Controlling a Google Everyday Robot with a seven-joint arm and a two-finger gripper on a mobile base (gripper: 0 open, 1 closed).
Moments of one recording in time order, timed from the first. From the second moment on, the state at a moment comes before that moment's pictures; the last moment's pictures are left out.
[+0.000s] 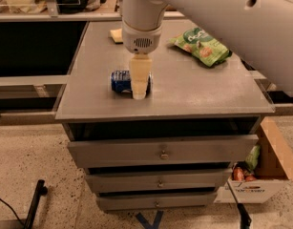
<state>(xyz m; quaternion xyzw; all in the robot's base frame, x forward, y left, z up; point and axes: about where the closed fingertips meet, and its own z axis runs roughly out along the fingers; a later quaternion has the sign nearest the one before) 0.581 0.015 0.906 -0.73 0.67 -0.04 0.13</state>
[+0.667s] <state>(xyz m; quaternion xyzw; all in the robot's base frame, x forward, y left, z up) 0.588 0.031 0.881 -0.73 0.67 -0.05 0.09</state>
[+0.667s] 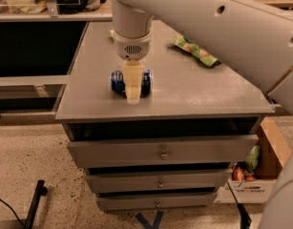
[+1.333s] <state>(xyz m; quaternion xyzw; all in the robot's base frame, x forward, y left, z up) 0.597 0.044 0.861 -0.73 0.68 -0.05 0.08</state>
